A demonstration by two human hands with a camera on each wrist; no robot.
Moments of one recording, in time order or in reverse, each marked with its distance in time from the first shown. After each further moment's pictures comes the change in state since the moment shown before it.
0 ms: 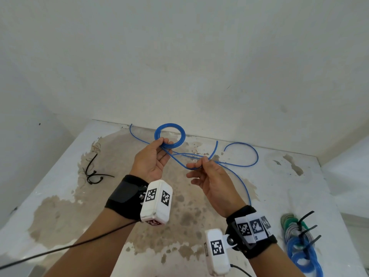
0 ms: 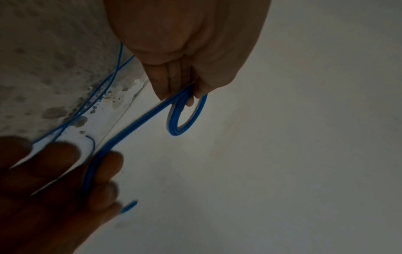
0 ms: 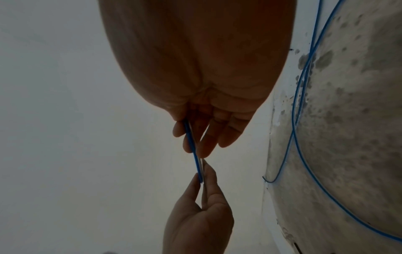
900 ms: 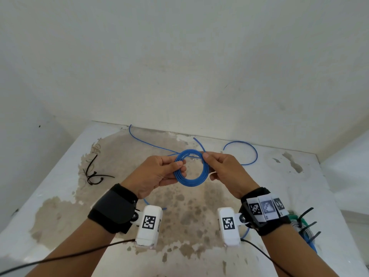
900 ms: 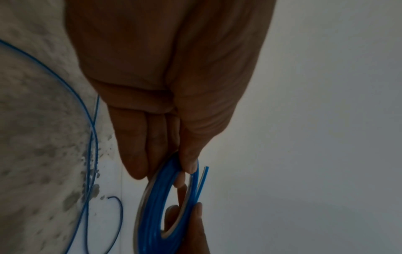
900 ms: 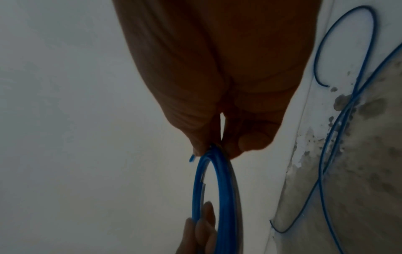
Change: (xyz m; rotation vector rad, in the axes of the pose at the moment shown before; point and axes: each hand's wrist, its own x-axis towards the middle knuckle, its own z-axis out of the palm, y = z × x) left_hand -0.029 -0.007 -0.024 0.647 -0.437 -0.090; right_hand 0.016 -0.027 -0.033 -0.462 0.036 0.021
